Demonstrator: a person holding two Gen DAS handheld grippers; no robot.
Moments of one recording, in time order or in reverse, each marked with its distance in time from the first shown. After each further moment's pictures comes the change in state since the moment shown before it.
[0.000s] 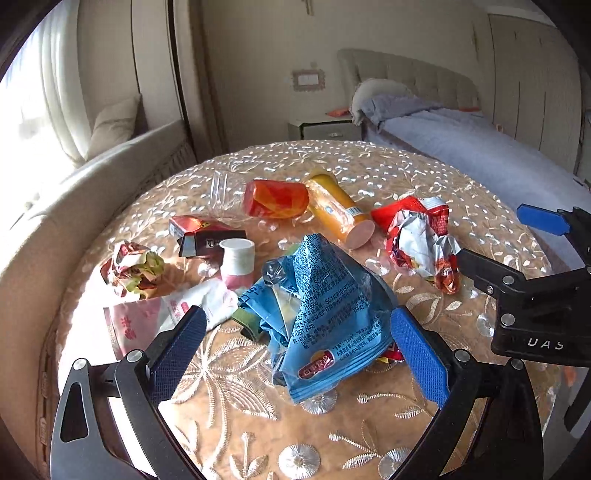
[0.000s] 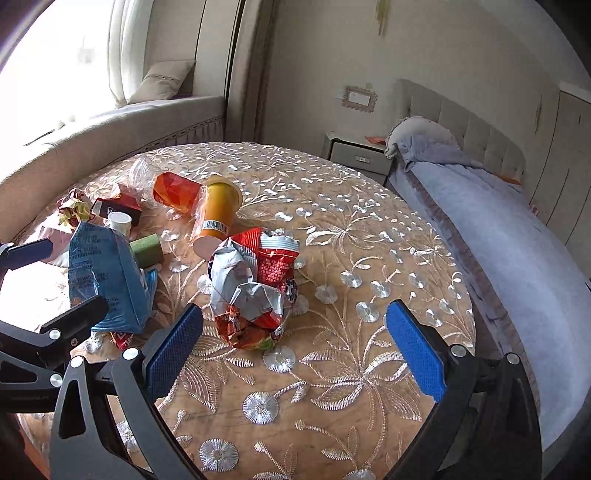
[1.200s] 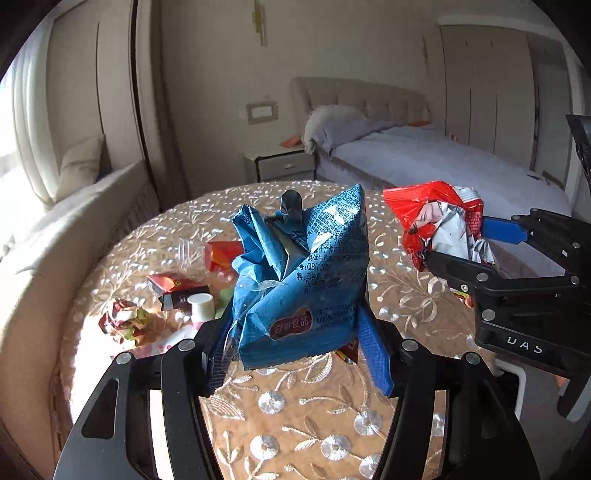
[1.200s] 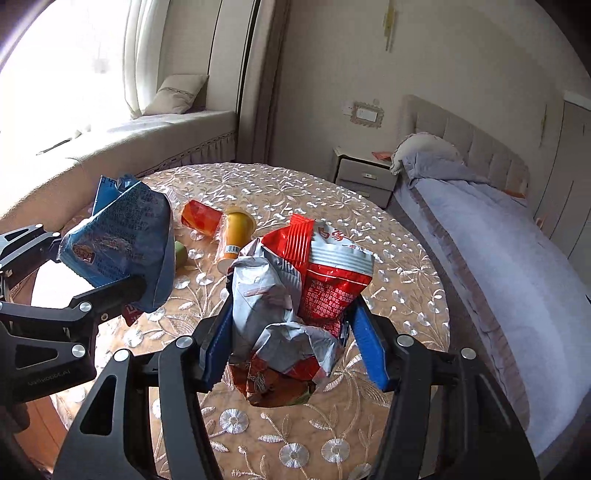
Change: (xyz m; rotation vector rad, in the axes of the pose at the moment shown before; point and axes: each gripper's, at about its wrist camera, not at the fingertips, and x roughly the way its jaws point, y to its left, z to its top) left arm -0.080 -0.024 0.026 0.099 -0.129 -0.157; right arm -0.096 -0.017 -0.001 -0.027 -0.090 -0.009
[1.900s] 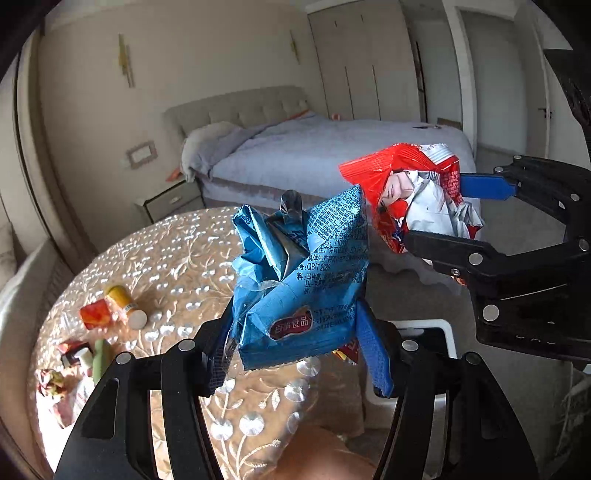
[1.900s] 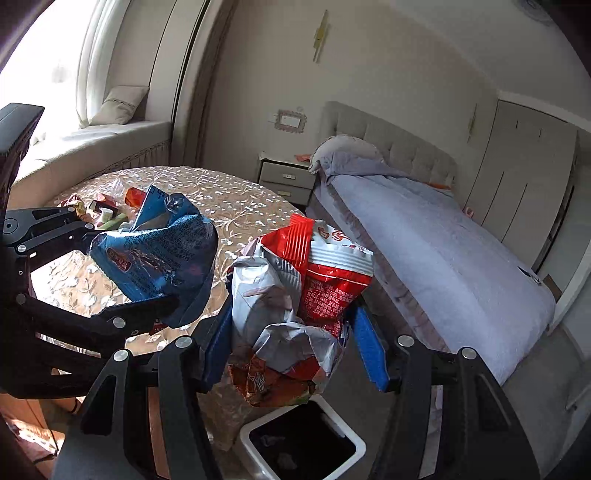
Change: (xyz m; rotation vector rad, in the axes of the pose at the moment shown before) left arm -0.046 -0.167 -0.022 0.348 -0.027 -0.326; right arm -0.126 -0.075 -0.094 0.071 0.022 -0.268
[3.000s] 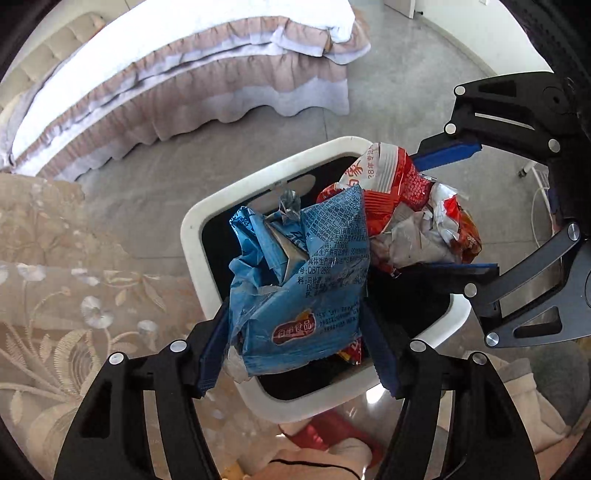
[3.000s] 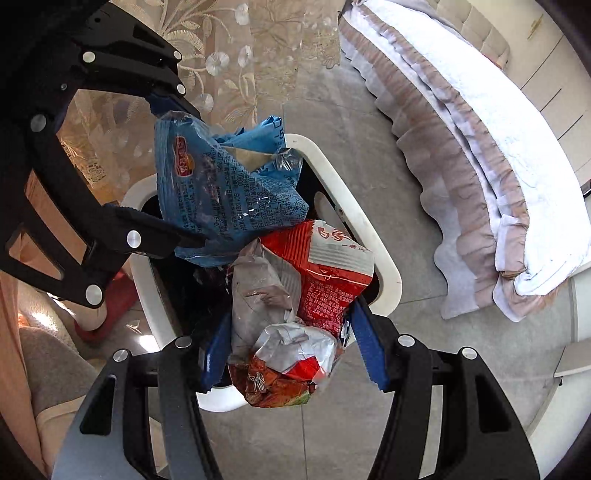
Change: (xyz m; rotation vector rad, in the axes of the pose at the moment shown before) left arm 0.276 -0.169 -0.116 0.476 0.497 -0.467; right arm 0.176 -0.033 -0.268 -0.116 0.605 0.108
